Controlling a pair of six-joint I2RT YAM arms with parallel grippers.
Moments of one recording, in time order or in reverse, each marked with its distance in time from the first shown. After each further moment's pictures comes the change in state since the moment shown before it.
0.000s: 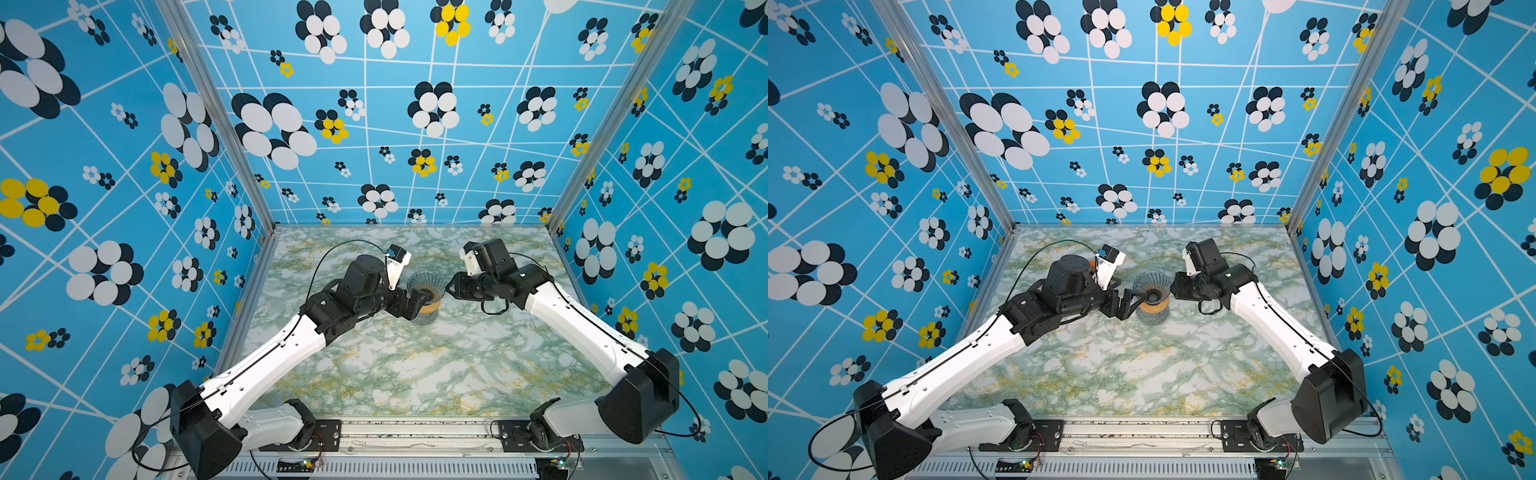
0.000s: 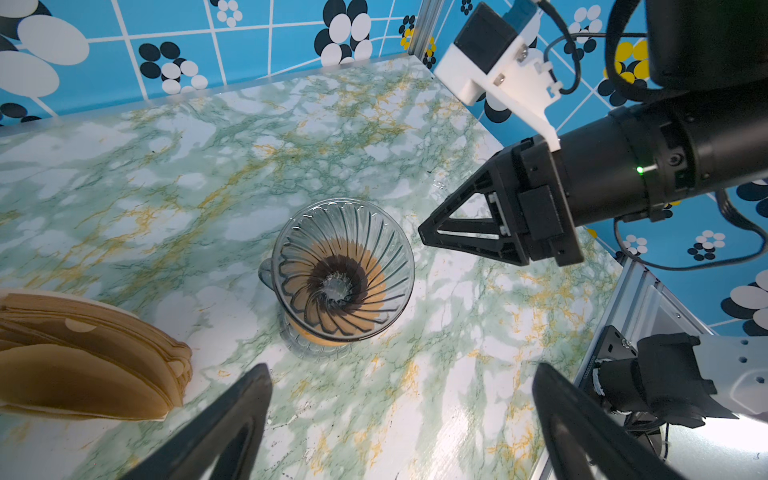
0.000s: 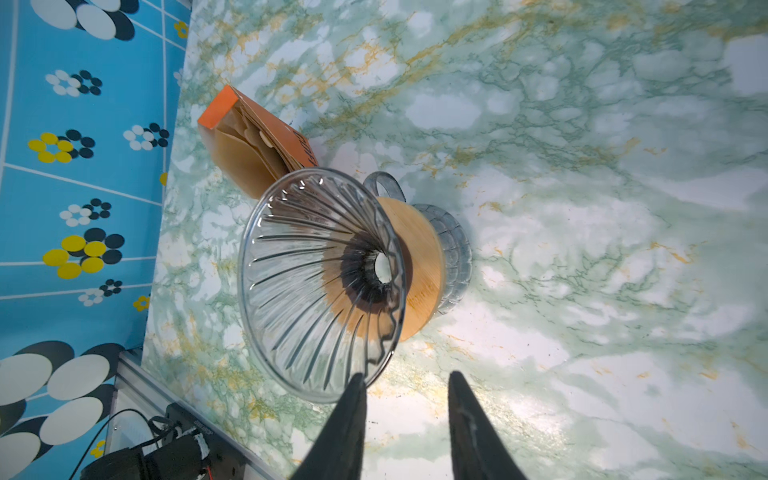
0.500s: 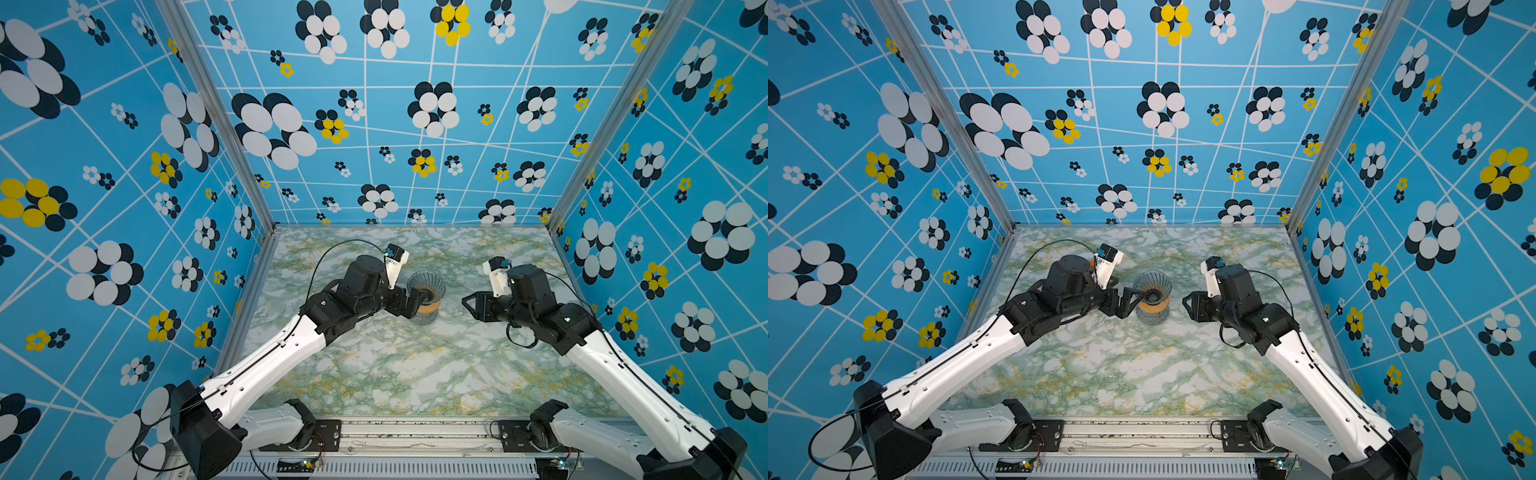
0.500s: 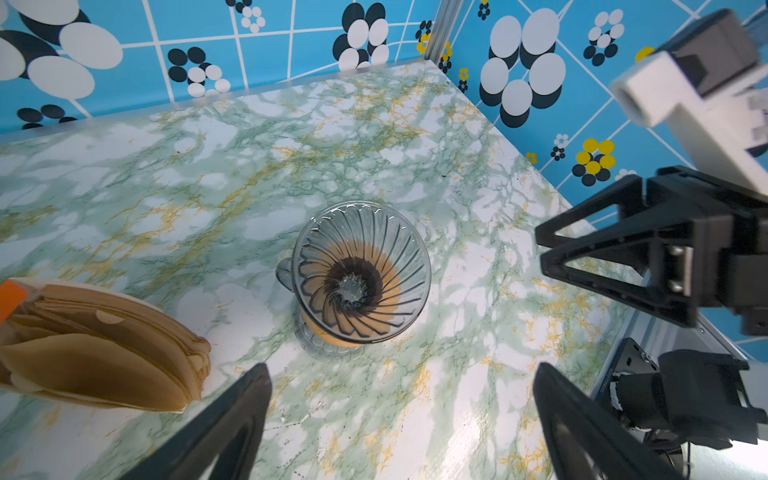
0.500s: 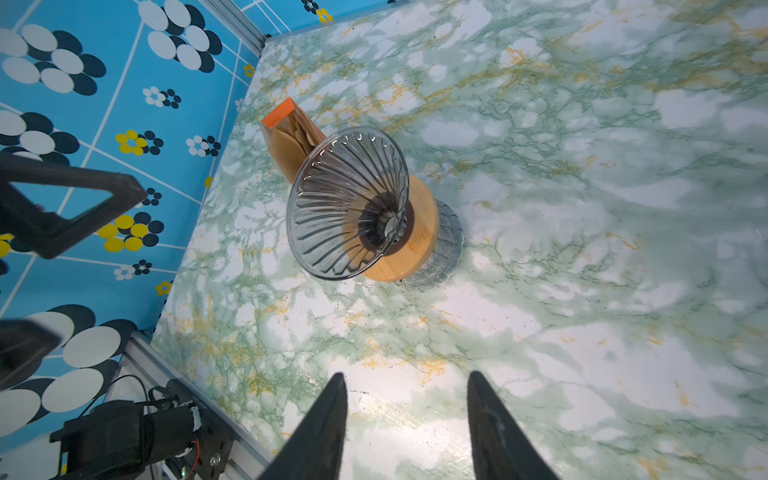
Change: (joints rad) left arm 0.000 0.001 -0.006 -0.001 -0.076 -0.018; right arm 0.000 -0.405 -0.237 0.026 0.016 -0.053
